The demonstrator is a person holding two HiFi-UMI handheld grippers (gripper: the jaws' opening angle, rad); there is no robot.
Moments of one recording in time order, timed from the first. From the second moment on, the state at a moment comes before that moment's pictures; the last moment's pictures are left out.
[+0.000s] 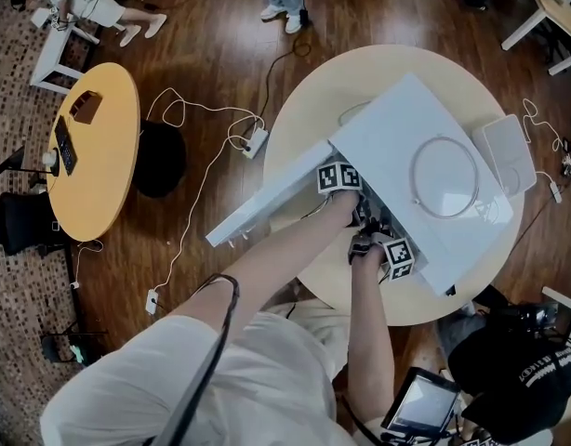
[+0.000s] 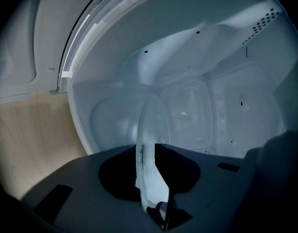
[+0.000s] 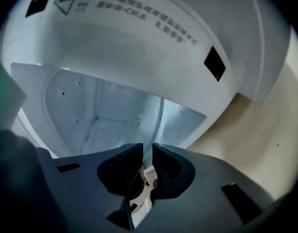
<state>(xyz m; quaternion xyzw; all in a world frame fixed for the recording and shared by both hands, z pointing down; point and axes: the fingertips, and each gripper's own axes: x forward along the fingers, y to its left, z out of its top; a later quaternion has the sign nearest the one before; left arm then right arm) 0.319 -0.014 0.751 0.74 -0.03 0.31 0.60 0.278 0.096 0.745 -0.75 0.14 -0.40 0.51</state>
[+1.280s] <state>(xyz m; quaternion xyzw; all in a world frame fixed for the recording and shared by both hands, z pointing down) 0.273 0.011 0.736 0.72 0.06 0.33 0.61 0.283 0.123 0.747 -0.66 0.03 -0.29 0.69</state>
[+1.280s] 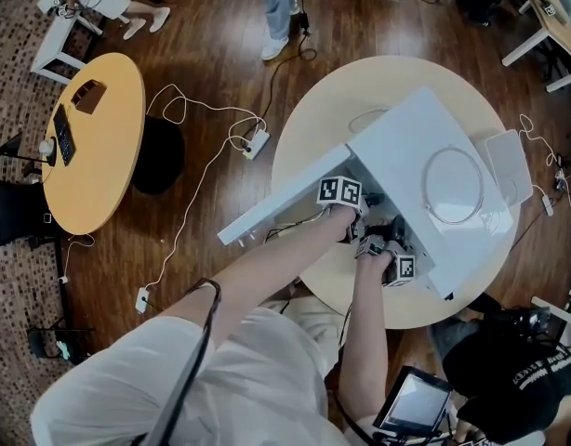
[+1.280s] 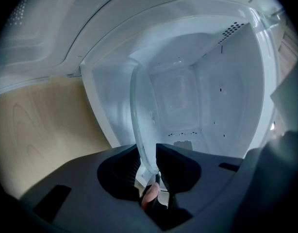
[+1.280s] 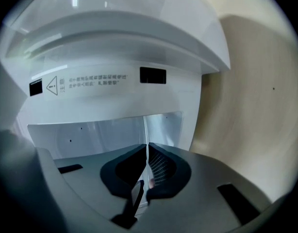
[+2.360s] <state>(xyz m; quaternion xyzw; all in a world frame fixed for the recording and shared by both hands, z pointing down) 0.265 0.011 0.732 0.69 0.09 0.31 0.64 0.272 0.071 0.735 -0.67 0.18 -0.39 0.60</state>
